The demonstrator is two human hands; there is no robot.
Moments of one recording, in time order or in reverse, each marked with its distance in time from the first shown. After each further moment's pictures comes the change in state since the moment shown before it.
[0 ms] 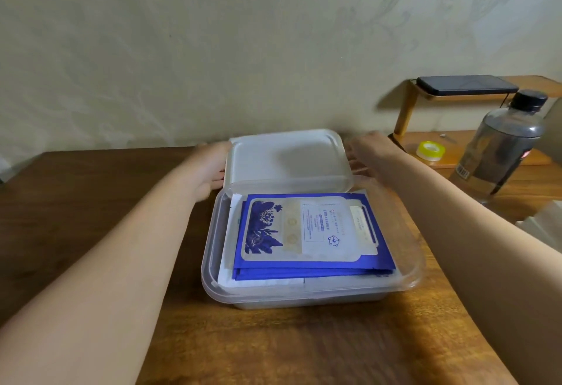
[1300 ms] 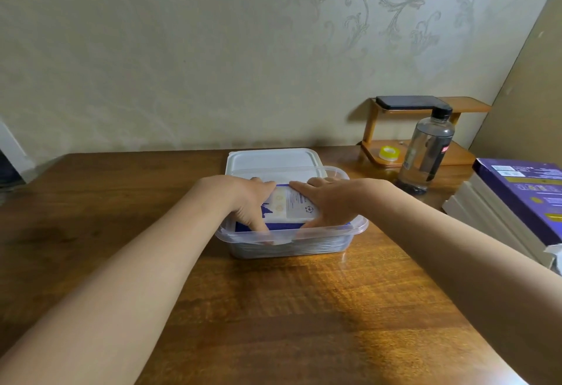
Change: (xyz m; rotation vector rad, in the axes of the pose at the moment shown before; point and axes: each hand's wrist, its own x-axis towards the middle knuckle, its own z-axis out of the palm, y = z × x) left_hand -0.116 -0.003 0.015 1.474 -0.559 0.352; right_hand -0.140 0.009 0.001 -1.325 -0.468 -0.558
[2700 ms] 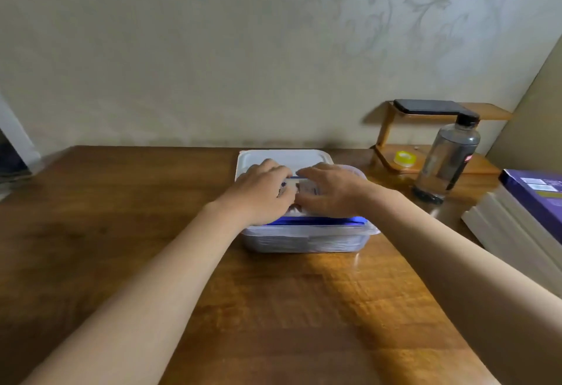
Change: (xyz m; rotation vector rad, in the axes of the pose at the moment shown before) left_hand 0.004 -0.004 0.023 -0.340 0.604 0.104; right_hand 0.023 -0.007 -0.004 0.268 0.338 0.101
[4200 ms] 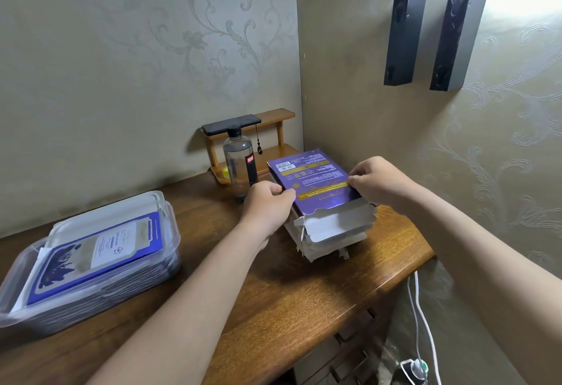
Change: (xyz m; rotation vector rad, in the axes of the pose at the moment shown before) left_hand 0.025 0.333 0.124 -0.756 -0.042 -0.073; right_hand -0.294 0.265 -0.061 0.592 0.484 0.770
